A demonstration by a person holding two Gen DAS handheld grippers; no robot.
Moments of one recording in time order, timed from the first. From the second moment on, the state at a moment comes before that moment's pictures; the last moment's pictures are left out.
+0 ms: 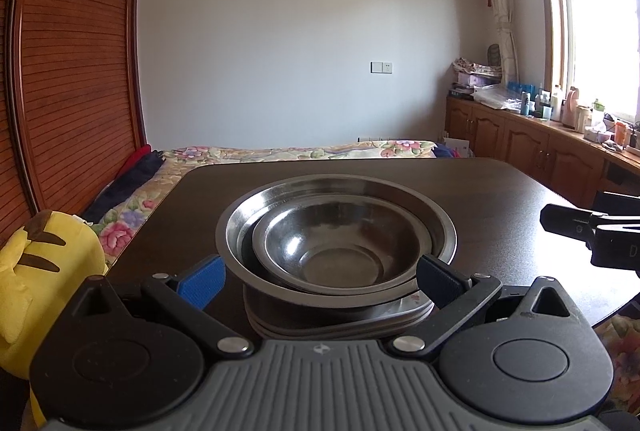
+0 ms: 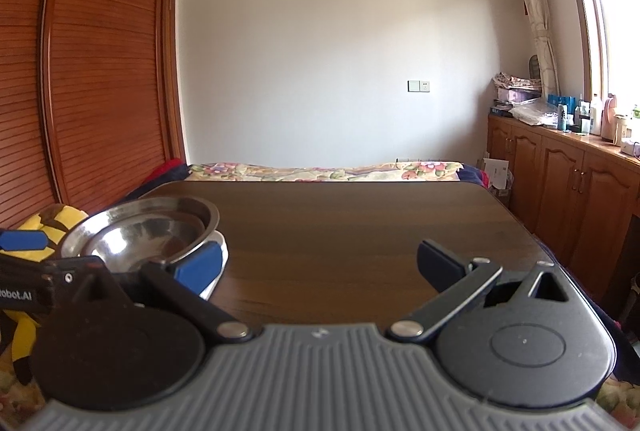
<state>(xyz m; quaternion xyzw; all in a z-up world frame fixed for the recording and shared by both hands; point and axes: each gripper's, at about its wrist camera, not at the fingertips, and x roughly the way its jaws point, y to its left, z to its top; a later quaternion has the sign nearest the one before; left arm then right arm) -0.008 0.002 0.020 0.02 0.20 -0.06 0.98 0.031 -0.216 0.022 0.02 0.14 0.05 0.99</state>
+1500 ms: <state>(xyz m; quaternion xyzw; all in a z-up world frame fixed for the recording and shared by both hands) -0.009 0.002 0.022 0.03 0.20 -0.06 0.98 0.032 -0.222 0.023 0.02 0.14 0.05 0.99</state>
